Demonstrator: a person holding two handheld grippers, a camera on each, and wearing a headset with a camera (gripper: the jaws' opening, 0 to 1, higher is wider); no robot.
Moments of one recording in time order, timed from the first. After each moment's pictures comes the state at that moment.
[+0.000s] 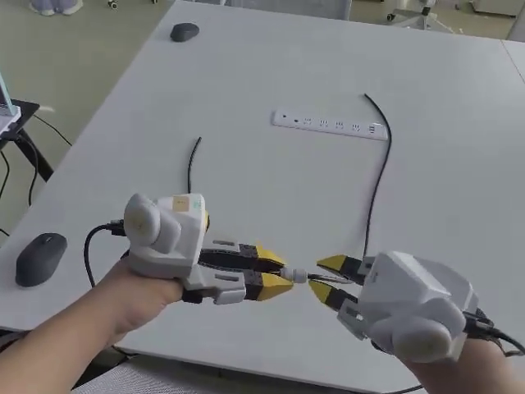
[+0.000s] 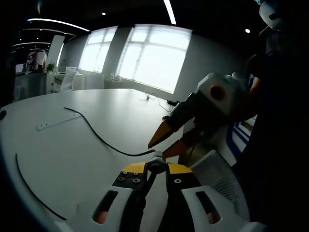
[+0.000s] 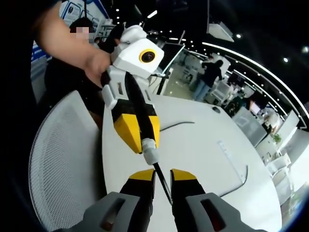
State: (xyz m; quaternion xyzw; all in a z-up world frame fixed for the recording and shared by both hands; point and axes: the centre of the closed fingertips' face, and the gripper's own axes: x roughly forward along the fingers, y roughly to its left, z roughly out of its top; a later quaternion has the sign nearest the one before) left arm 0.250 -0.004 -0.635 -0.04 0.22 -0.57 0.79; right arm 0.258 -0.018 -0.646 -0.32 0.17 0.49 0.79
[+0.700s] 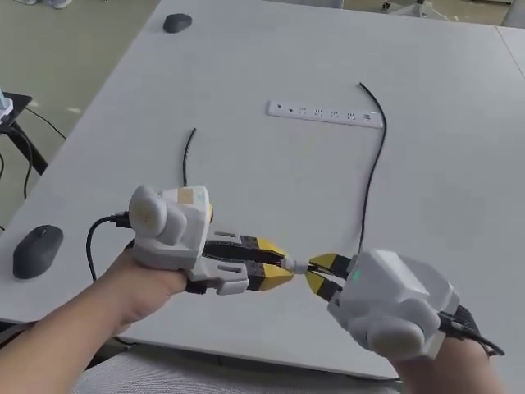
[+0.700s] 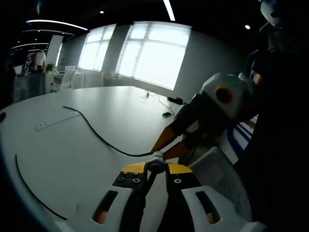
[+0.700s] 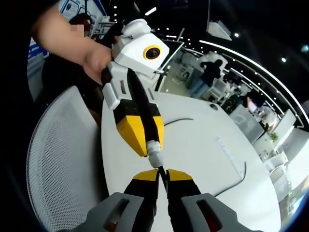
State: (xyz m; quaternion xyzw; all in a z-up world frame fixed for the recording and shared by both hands) left arm 0.246 -0.012 -0.641 -0.02 0.23 -0.57 0.79; right arm 0.251 -0.023 -0.653 -0.32 0.18 0.48 0.80
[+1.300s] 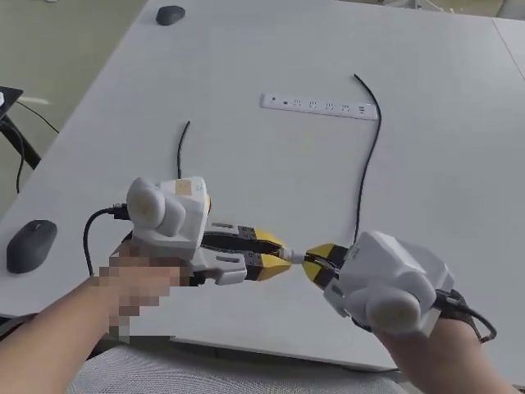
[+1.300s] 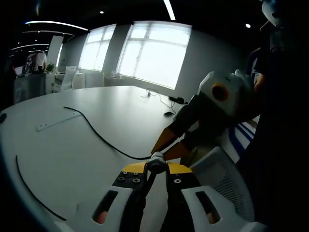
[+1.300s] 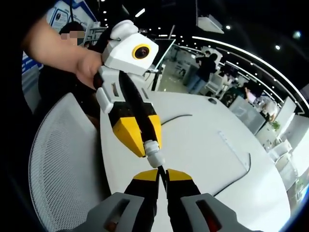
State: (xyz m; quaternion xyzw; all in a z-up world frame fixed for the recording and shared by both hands) left arm 0.250 -0.017 -0.643 -0.02 0.23 -0.56 0.80; right arm 0.257 -0.027 -0.659 -0.28 0.21 0.47 0.81
